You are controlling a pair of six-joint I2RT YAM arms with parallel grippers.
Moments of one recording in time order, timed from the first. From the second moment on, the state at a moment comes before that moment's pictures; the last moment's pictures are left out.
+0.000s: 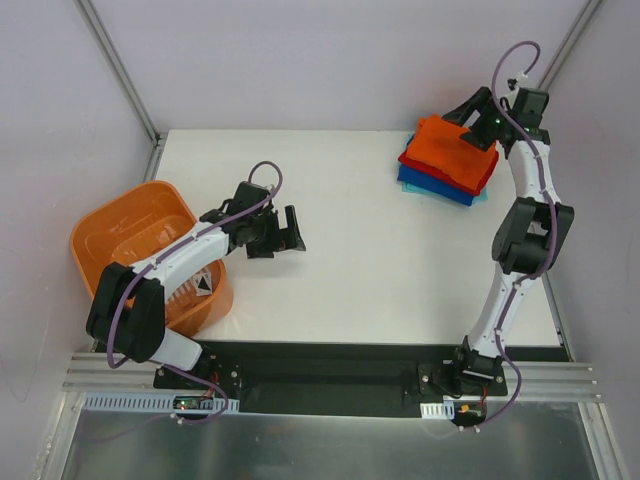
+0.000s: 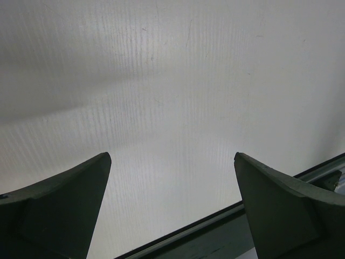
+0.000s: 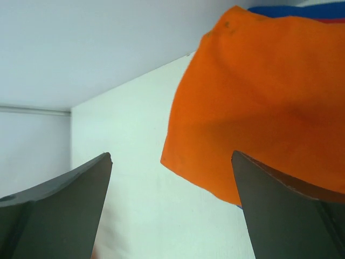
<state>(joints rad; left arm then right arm) -0.44 1.45 0.96 -0.47 0.25 -0.60 -0.23 2.19 2.01 -0.33 -0.65 0.62</state>
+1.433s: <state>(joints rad) -0.49 1.16 0.90 -0.47 0.22 -0.62 0.05 1.85 1.78 -0.69 0.15 0.14</state>
